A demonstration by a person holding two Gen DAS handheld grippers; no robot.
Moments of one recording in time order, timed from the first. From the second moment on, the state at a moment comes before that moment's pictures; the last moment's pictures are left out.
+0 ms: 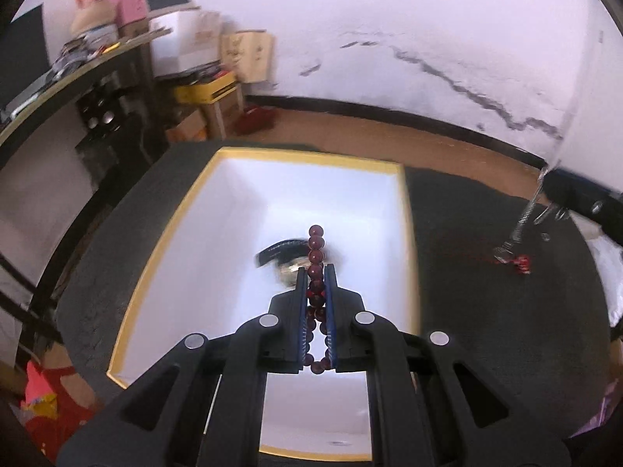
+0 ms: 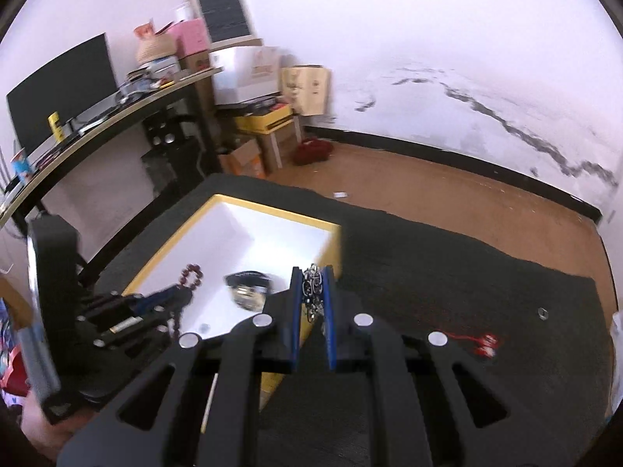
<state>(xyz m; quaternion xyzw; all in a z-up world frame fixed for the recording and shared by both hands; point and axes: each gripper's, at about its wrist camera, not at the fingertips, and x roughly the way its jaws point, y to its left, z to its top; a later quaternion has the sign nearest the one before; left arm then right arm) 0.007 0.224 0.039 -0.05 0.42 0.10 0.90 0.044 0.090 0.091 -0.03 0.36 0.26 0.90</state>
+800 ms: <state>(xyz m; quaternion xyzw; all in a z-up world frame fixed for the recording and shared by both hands) 0.015 0.297 -0.050 -0.07 0.49 0.15 0.85 0.040 0.184 0.036 -0.08 0.40 0.32 0.86</state>
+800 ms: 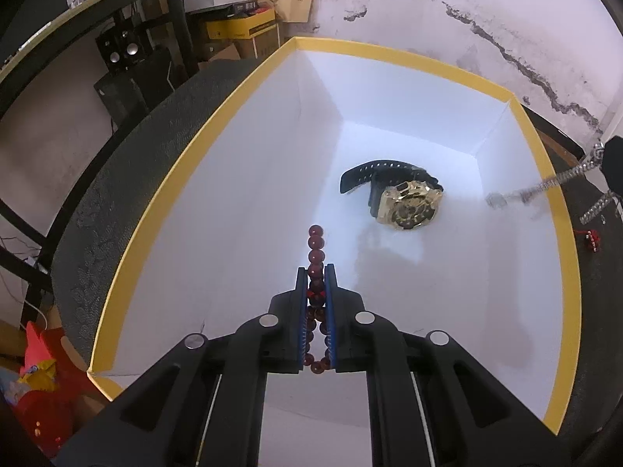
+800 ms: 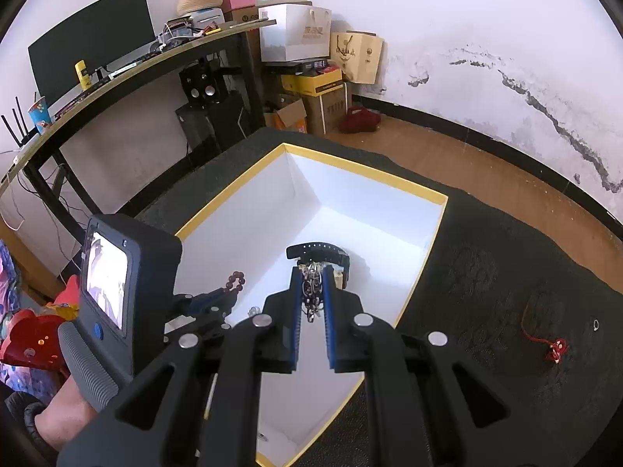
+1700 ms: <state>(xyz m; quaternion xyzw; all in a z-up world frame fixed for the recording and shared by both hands) 0.002 0.284 -0.037 -0.05 0.48 0.16 0.86 0.043 0.181 0.032 -0.07 0.40 0.31 0.86</state>
